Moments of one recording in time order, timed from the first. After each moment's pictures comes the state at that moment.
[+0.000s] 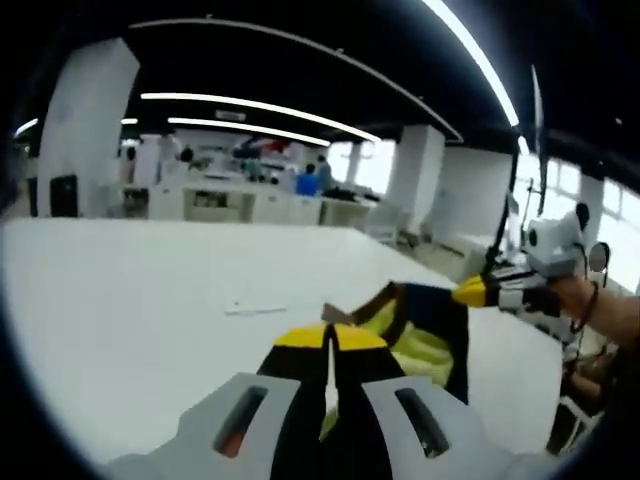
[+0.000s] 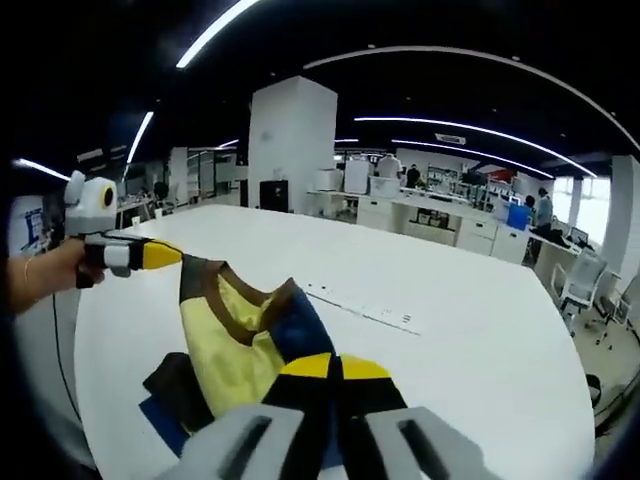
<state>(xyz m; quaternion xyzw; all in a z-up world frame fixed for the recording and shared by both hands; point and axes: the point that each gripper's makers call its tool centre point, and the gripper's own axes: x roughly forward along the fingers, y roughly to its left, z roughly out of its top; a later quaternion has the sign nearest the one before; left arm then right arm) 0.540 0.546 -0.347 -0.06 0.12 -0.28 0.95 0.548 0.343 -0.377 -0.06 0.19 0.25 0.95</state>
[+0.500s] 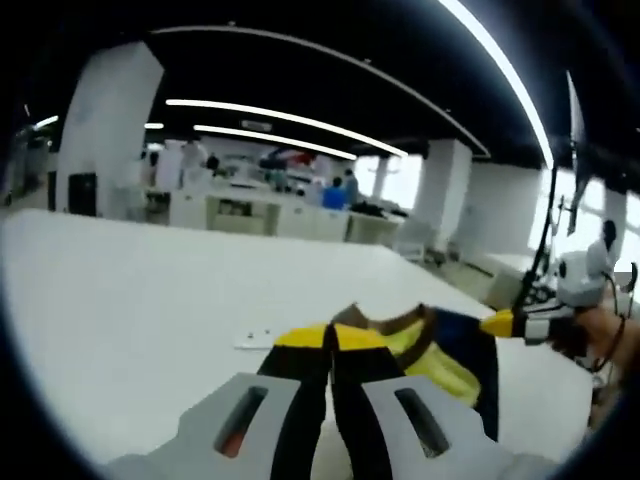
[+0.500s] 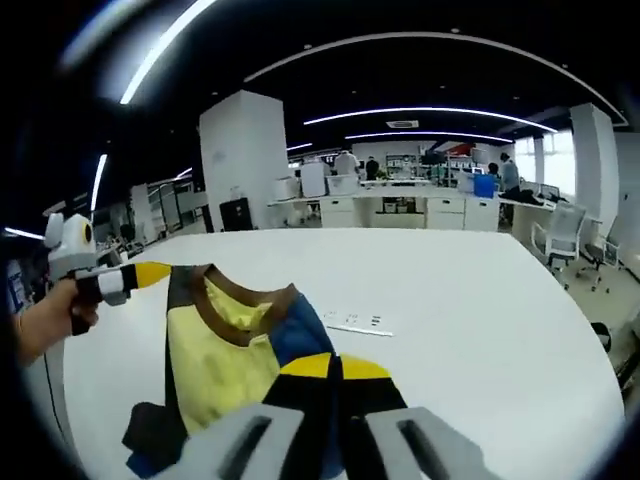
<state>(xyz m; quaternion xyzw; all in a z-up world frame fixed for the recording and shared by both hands) 0.633 0.538 -0.371 -0.09 0.12 -0.21 0.97 0.609 0.319 -0.408 0.03 0.21 0.18 0.96</state>
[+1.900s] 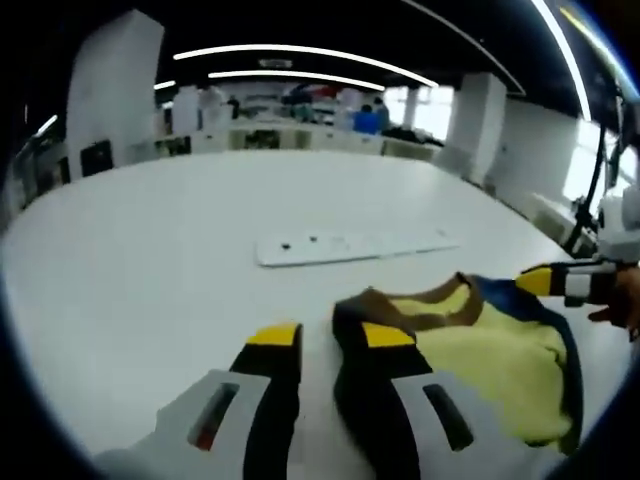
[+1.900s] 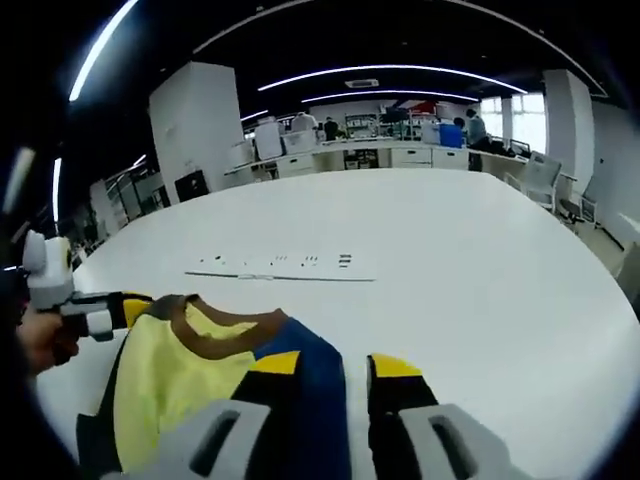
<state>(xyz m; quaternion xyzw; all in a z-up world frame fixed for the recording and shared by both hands) 0.683 0.555 -0.506 -0.02 0.26 -0.16 0.95 0.661 0.321 -0.504 0.04 0.28 0.11 0.95</state>
